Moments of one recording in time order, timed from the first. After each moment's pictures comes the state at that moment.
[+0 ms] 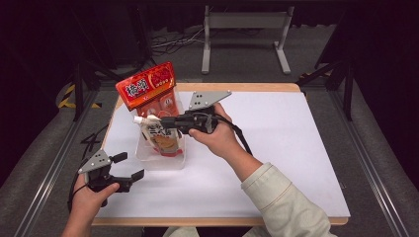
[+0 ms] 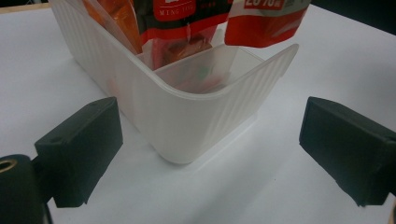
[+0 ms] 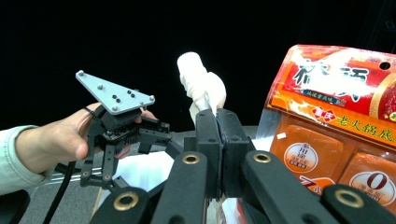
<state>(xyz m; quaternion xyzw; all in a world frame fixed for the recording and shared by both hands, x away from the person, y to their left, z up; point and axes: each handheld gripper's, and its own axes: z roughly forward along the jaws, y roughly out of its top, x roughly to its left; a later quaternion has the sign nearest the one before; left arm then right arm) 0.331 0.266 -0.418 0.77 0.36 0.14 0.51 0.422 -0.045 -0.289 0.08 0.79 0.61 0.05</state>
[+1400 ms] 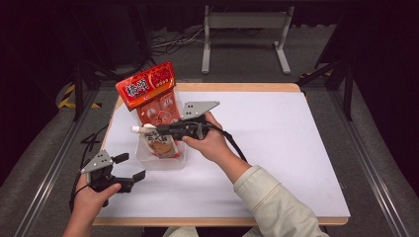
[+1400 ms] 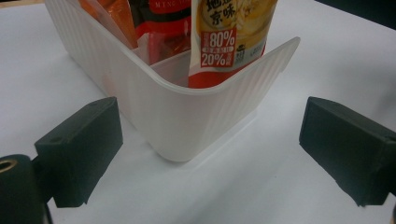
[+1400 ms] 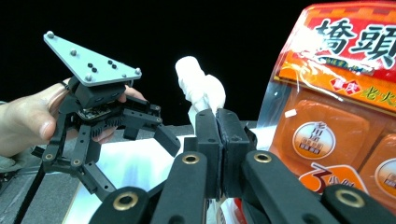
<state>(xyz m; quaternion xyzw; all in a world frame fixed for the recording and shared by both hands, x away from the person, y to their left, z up) 0.333 0.264 -0.421 0.77 0.35 0.14 0.51 0.436 -0.027 -0.334 0.07 0.79 0.60 0.05</state>
